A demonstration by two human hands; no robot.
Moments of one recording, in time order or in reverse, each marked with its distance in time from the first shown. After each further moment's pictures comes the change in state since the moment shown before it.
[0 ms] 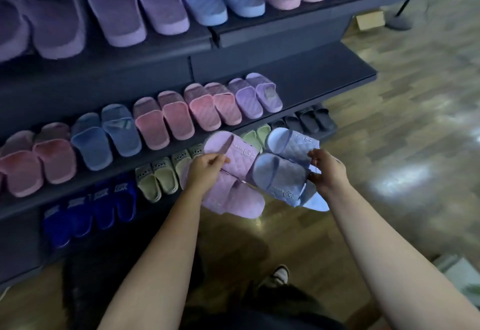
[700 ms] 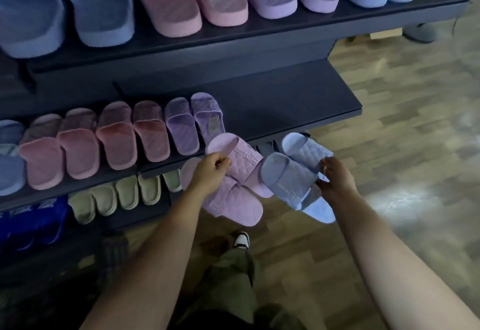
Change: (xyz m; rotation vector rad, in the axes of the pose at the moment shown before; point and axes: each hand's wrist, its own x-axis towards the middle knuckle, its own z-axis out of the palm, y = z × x) left_hand 0.207 0.124 0.272 0.096 -0.055 -0.082; right_hand 0.349 -0.169 -0.104 -0.077 -0.015 0.082
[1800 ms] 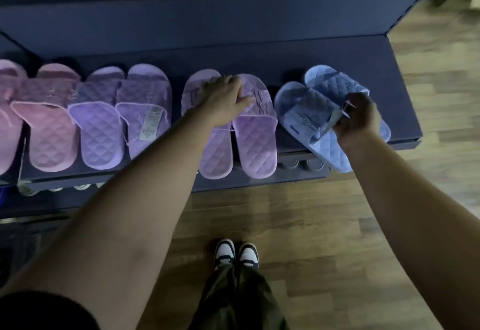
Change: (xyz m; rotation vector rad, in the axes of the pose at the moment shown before) left_hand 0.338 0.060 0.118 0.741 0.123 0.241; right_hand 0.336 -0.125 0.110 -0.041 -0.117 -0.085
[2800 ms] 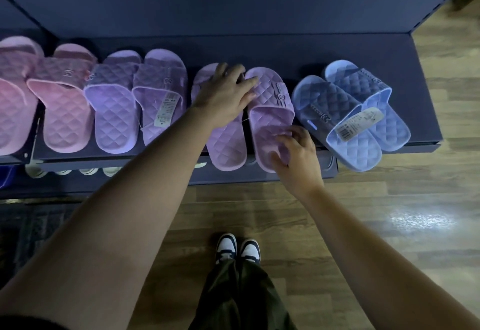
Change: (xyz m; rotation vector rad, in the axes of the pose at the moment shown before) left_hand -0.030 -0.034 0.007 0.215 0.101 0.174; right_hand -0.073 0.125 0.005 -1.143 -0.471 -0.848
